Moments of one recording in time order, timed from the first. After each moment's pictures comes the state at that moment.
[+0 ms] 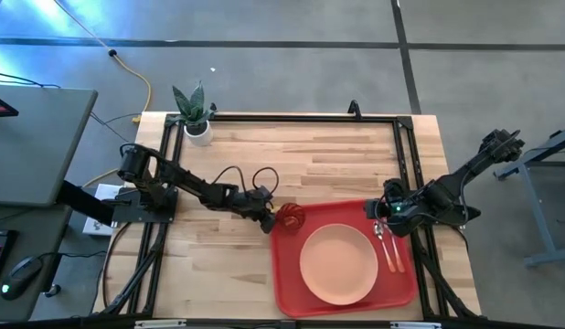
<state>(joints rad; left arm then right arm) -0.09 1.80 0.68 0.35 -0.03 -0.86 0.62 0.90 0.71 -0.95 0.52 1.95</state>
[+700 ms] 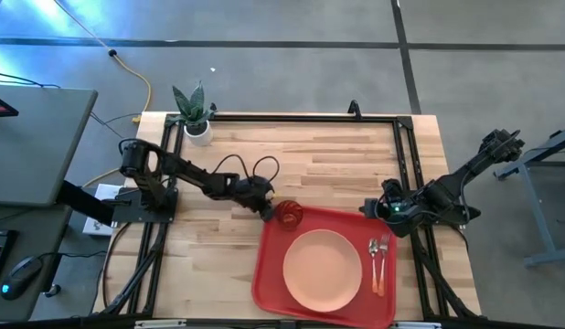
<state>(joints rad) 0.04 1.80 0.68 0.28 0.12 -0.83 0.62 0.90 0.71 -0.86 0.56 1.96</state>
